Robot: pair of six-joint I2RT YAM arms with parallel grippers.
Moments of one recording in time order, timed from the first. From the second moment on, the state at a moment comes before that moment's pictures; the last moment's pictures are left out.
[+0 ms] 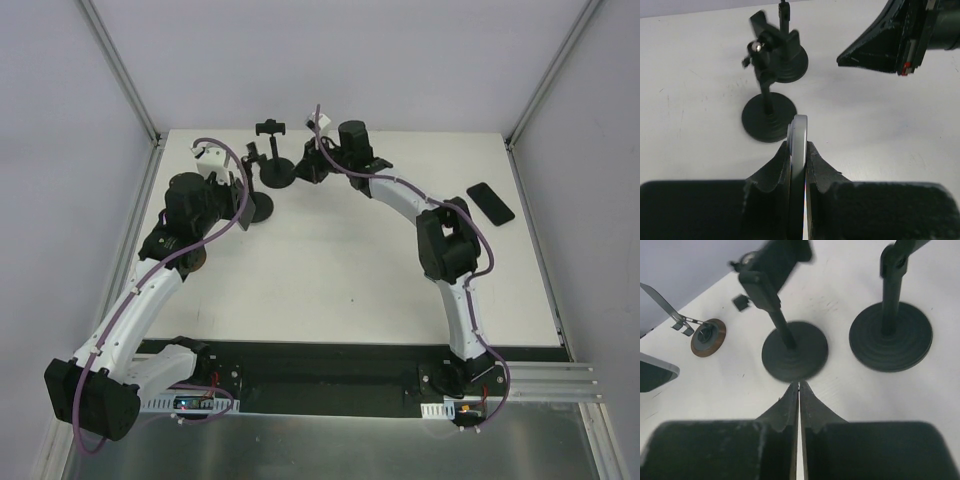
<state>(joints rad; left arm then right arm) -0.28 1.01 0.93 -0.24 0.00 -0.11 0.54 2.27 1.91 0.03 -0.70 0.12</state>
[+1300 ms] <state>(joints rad) -0.02 0.85 0.90 -0.23 -0.11 -0.20 0.71 2.54 2.20 0.28 -0.40 1.07</state>
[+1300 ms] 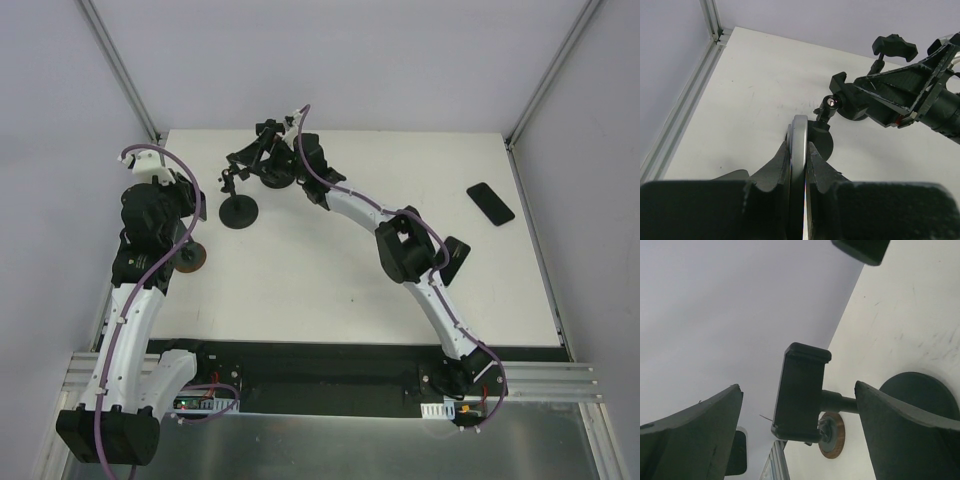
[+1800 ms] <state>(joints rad) -0.02 0.85 0.90 -0.23 -0.08 -0.23 0.73 2.58 2.24 0.35 -0.38 1.20</state>
